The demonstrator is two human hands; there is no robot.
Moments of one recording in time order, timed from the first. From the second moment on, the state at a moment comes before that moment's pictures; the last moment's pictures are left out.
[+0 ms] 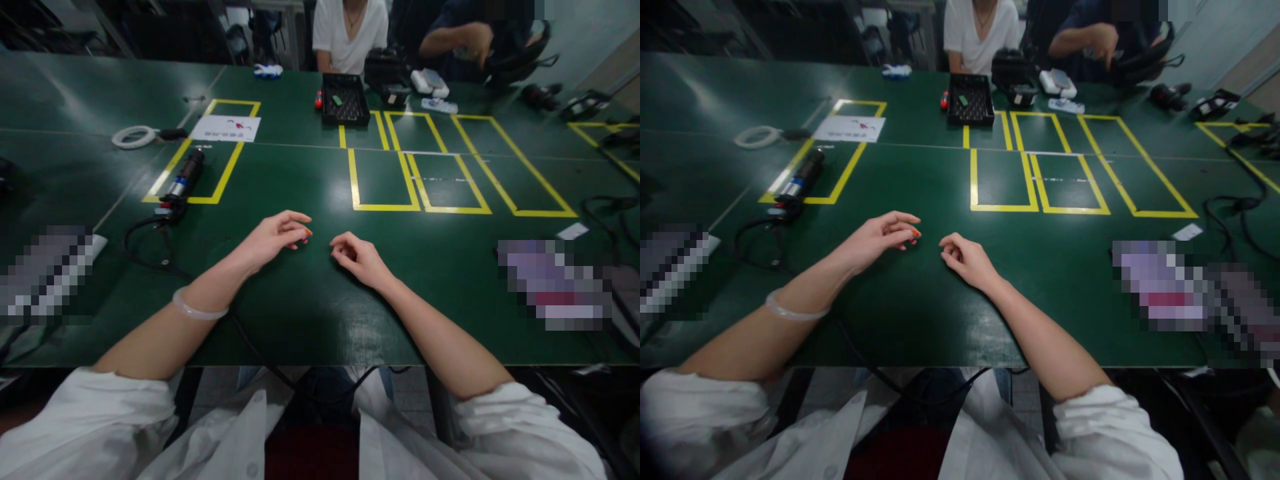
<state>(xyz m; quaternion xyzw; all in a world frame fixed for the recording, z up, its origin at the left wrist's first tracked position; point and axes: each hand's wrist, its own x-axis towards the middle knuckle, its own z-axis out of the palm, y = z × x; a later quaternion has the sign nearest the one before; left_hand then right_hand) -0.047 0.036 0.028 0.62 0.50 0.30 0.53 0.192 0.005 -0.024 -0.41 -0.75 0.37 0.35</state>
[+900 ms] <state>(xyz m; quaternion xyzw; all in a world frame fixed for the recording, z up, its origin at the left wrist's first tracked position) -0.023 0.015 0.002 0.72 0.40 0.29 0.49 0.185 0.002 -0.023 -0.40 -0.73 0.37 0.41</state>
